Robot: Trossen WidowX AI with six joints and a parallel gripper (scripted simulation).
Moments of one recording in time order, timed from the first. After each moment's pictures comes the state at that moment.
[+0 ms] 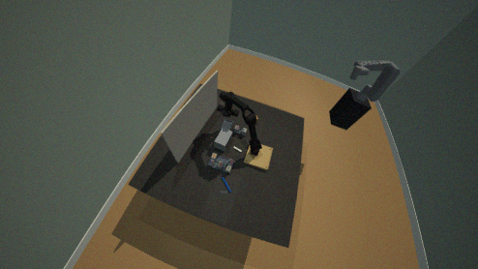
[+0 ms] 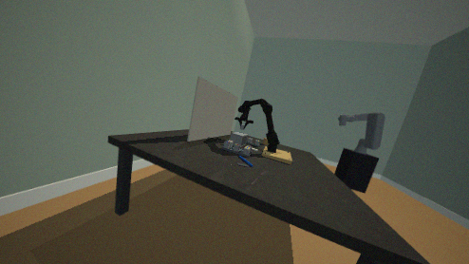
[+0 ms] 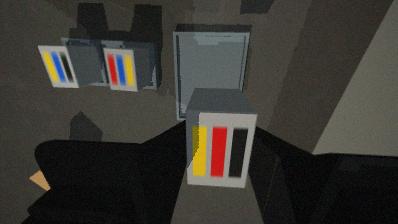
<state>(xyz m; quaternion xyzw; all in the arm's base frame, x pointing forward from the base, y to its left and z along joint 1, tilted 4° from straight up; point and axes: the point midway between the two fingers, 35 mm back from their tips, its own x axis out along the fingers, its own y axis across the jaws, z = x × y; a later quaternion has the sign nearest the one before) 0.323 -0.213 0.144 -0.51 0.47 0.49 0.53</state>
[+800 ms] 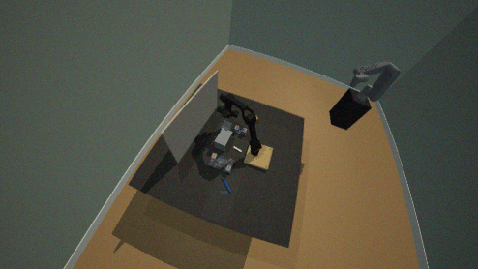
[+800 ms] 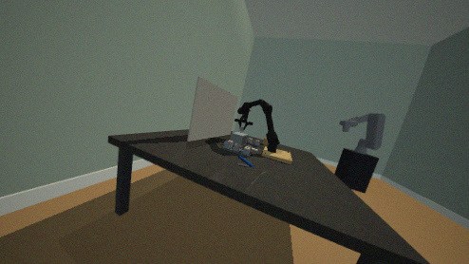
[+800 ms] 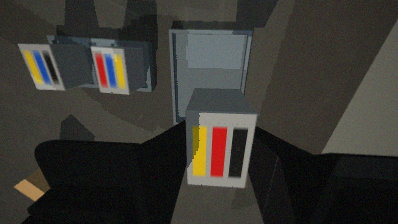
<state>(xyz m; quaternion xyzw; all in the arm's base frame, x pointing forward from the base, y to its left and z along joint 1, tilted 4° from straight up) 0.325 -0.213 0.126 -0.51 0.47 0.49 0.53</state>
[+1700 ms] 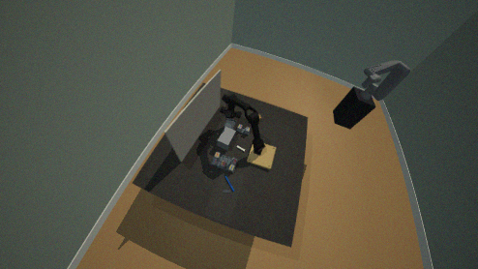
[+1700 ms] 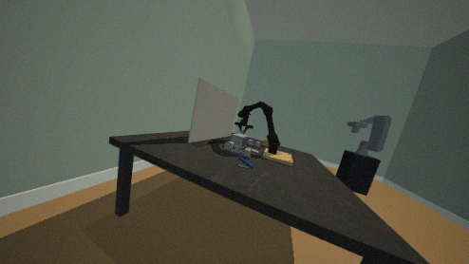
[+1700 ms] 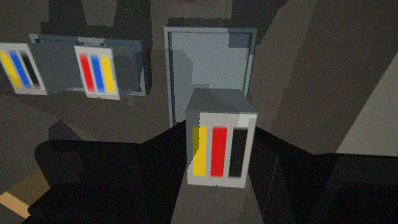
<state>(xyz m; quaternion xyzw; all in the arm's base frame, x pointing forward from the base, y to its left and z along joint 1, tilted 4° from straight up) 0.327 -0.213 0.107 -0.51 0.47 0.49 0.53</state>
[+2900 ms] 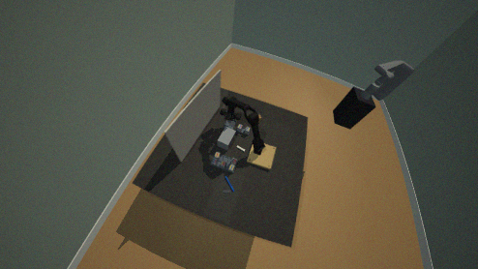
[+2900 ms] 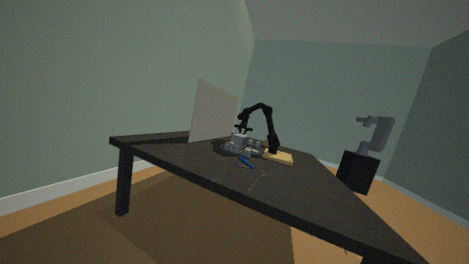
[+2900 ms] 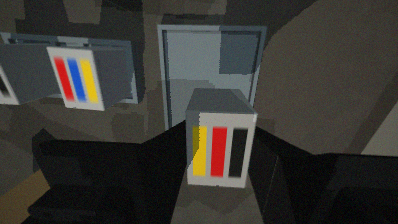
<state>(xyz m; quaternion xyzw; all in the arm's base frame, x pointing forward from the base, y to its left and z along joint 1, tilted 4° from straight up) 0.327 -0.210 0.081 -0.51 0.47 0.49 0.53</state>
